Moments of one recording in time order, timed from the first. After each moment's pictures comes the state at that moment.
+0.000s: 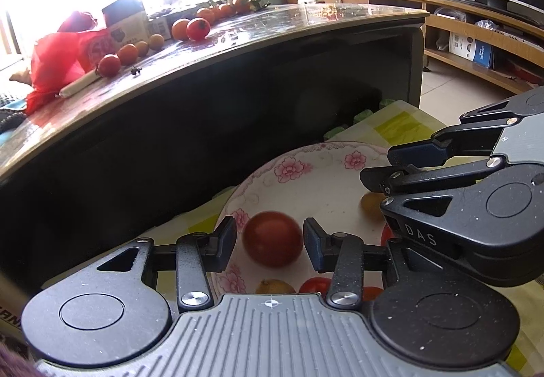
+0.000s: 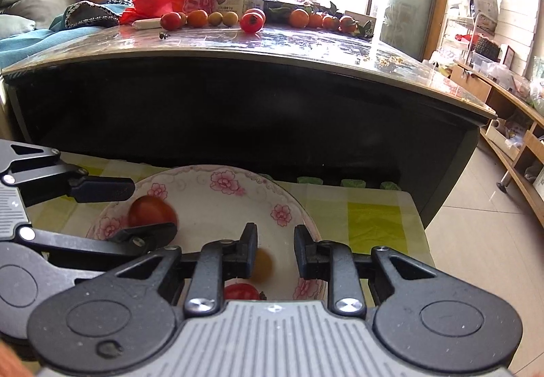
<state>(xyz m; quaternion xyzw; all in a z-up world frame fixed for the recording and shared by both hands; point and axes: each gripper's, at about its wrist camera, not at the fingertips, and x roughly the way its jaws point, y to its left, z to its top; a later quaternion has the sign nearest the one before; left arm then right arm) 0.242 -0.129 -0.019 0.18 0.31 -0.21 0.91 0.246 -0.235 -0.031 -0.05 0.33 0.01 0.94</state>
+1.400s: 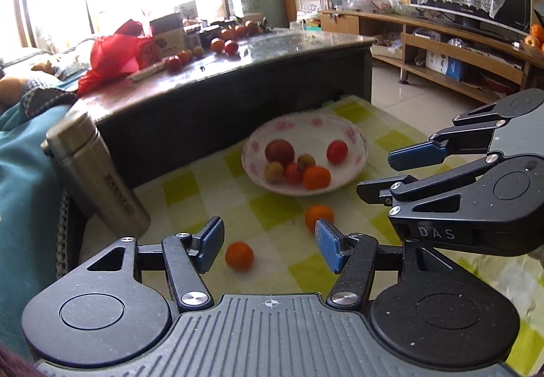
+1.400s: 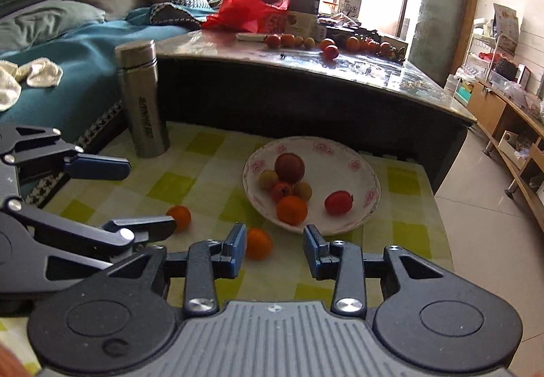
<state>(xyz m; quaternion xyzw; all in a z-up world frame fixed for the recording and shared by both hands) 0.083 -0.036 0.027 0.16 0.30 -0.22 0.92 0.078 -0.159 0.019 -0.08 0.33 0.07 0.94</state>
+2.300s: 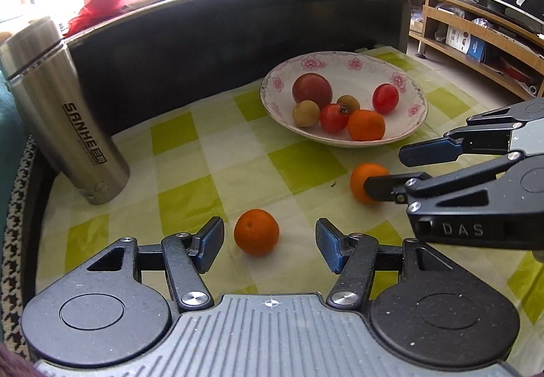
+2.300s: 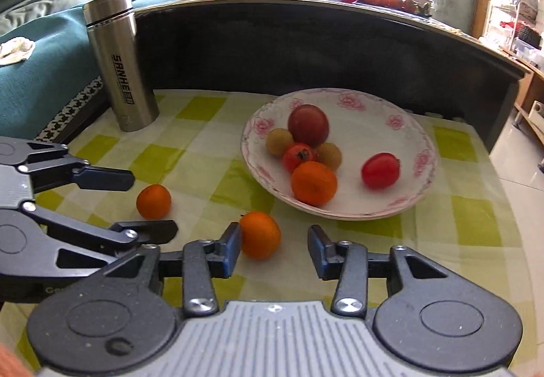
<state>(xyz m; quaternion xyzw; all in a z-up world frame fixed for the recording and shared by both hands) 0.149 -0.024 -0.043 0.14 0.36 -0.20 0.90 0.145 -0.165 -0.053 -0.03 0.36 0.10 0.92</state>
